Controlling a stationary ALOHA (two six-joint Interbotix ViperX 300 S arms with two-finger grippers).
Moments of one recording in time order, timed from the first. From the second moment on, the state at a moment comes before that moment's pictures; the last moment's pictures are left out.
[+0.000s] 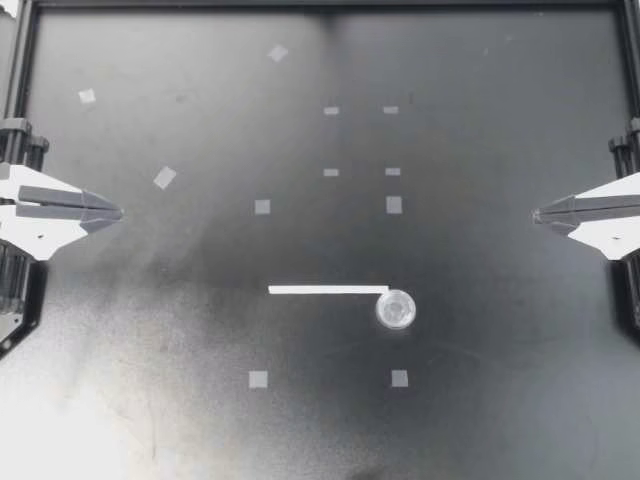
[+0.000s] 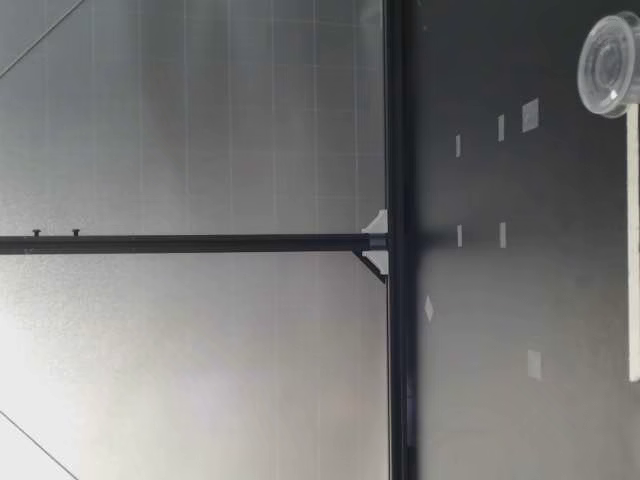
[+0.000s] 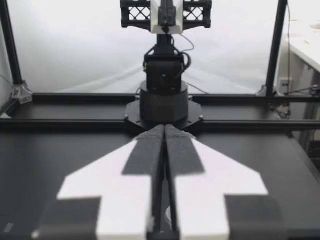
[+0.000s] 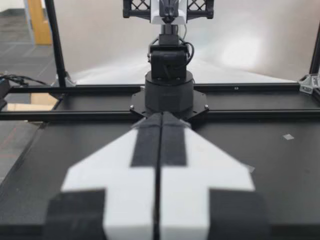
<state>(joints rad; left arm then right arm) 0.00 -0.96 1.17 0.00 -0.30 0.00 -0.01 -0.96 1.17 0.00 -0.30 0.00</state>
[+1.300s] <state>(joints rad) -0.02 -0.10 1.00 -0.02 -0.46 -0.01 -0.02 -0.28 0.97 0.05 0.10 0.21</state>
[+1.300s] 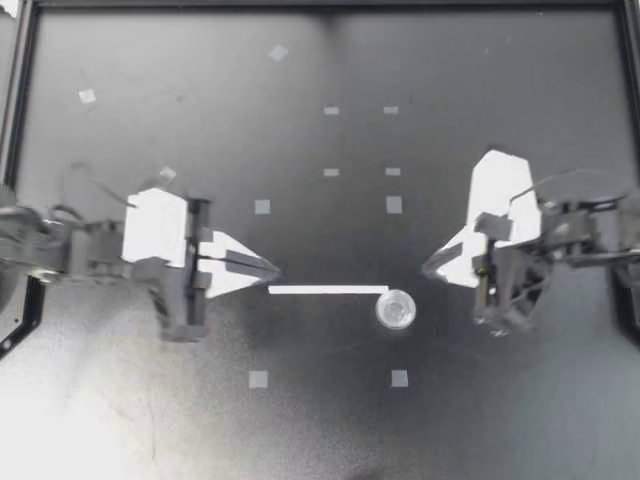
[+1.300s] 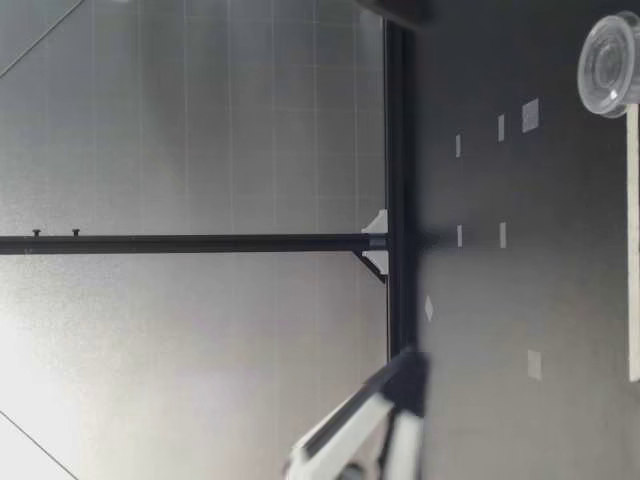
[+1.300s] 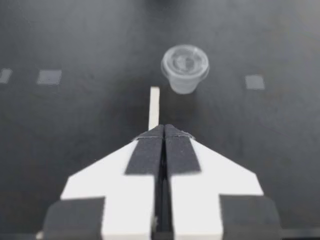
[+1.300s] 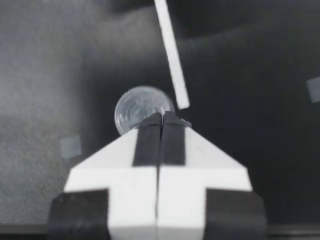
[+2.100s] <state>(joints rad) -0.02 0.25 0.75 -0.02 -0.44 0.00 0.05 -0.10 0.99 0.05 -0.08 0.33</state>
